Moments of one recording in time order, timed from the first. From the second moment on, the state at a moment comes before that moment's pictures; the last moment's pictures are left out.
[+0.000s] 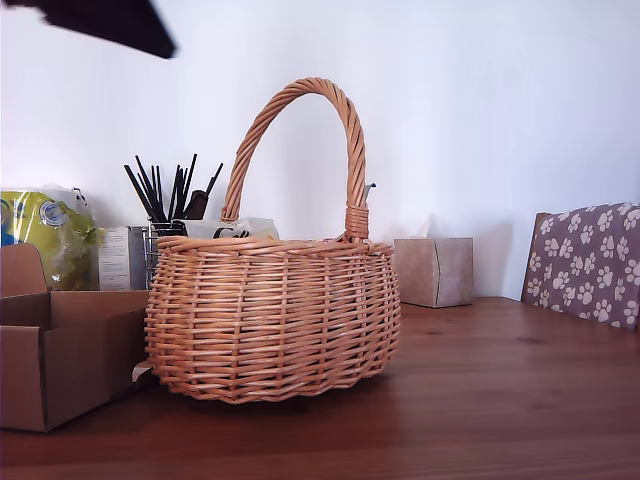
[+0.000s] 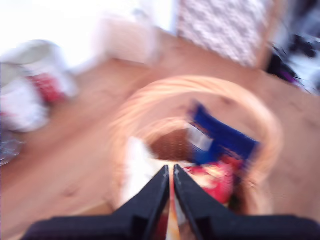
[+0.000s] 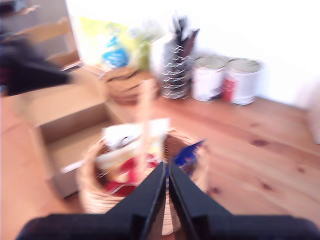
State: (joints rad) left arm -0.45 0.99 0.84 -0.21 0.13 0.05; right arm 0.45 0.74 0.82 -0.34 -0.23 -0.07
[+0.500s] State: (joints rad) left arm -0.17 0.47 0.44 -0.12 0.12 0.00; right arm 0.30 0.50 0.51 -0.15 -0.23 0.03
